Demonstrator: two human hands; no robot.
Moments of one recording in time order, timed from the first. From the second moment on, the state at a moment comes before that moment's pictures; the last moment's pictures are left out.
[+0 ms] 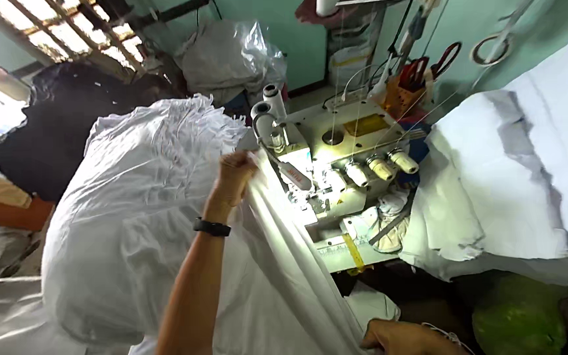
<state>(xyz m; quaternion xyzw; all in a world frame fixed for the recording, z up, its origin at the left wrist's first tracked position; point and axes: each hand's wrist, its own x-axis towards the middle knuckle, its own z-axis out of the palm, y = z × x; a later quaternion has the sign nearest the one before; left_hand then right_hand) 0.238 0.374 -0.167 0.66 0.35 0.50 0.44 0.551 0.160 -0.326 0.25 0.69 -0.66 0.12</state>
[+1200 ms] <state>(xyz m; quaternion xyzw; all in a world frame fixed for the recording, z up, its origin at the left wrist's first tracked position) 0.230 0.255 -0.159 0.70 0.37 0.56 0.25 0.453 0.256 -0.253 0.11 0.74 -0.43 -0.51</state>
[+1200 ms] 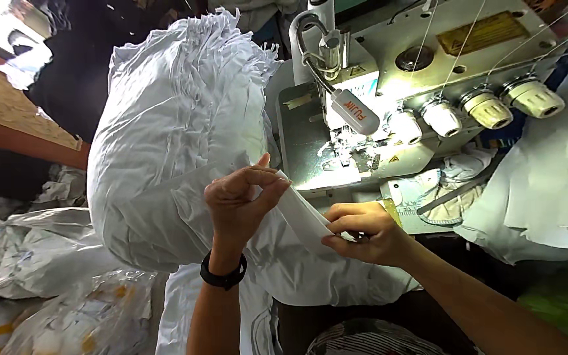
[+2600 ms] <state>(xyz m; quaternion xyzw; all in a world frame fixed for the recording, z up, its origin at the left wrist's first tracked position) 0.299 0.261 -0.225 0.82 0.52 0.24 0.02 0.476 0.192 -0.299 0.37 0.60 -0.48 -0.52</state>
